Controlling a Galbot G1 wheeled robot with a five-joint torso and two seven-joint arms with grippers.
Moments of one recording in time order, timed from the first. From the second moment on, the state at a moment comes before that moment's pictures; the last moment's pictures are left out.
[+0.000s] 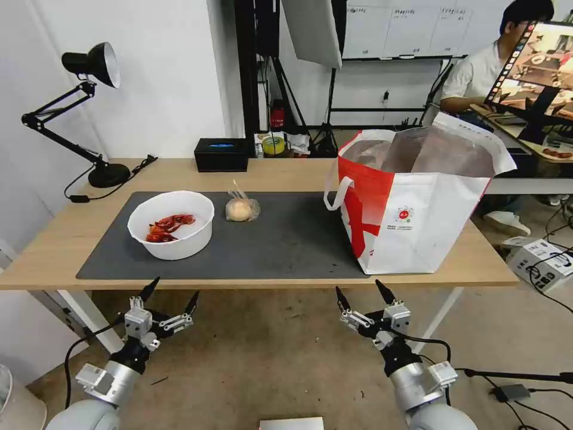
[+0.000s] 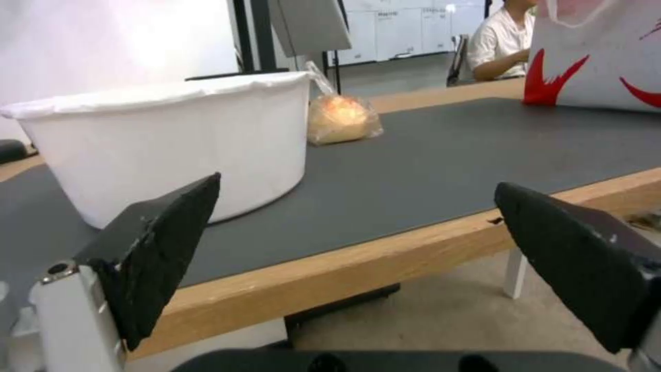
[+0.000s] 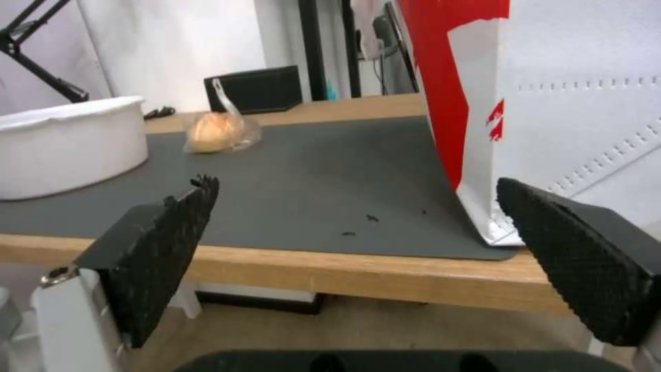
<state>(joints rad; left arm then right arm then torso) 1.65 -1.06 -0.64 -1.91 -0.41 -0.34 0.22 -1.60 1.03 0.25 2.11 0.42 0.20 0.18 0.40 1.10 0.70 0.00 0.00</state>
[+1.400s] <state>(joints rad) 1.60 -1.01 -0.61 -1.84 -0.44 -0.34 0.22 -0.99 0.95 -0.10 1.88 0.59 0.12 0.19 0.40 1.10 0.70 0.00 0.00</state>
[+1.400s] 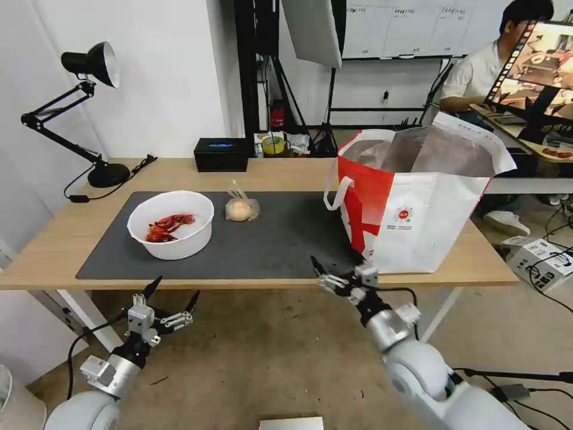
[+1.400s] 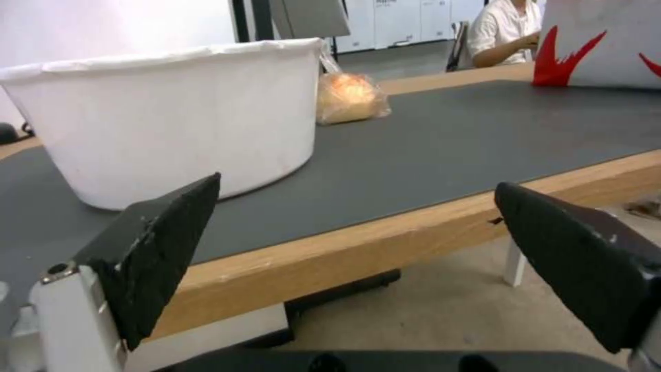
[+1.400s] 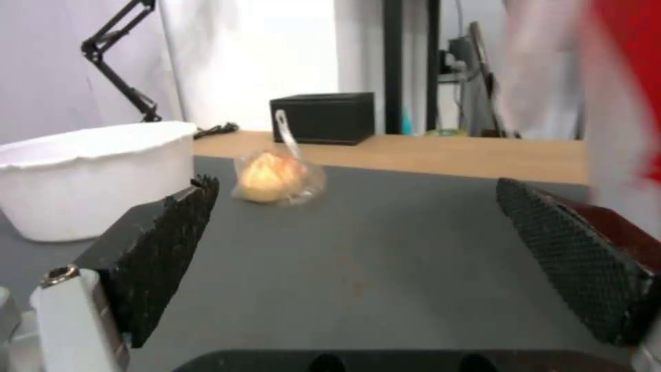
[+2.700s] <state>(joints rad) 1.60 -1.00 -0.65 -1.83 -0.47 -0.34 0.22 -0.23 1.48 -0.50 1.01 0.68 -0.15 0.19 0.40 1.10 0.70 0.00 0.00</state>
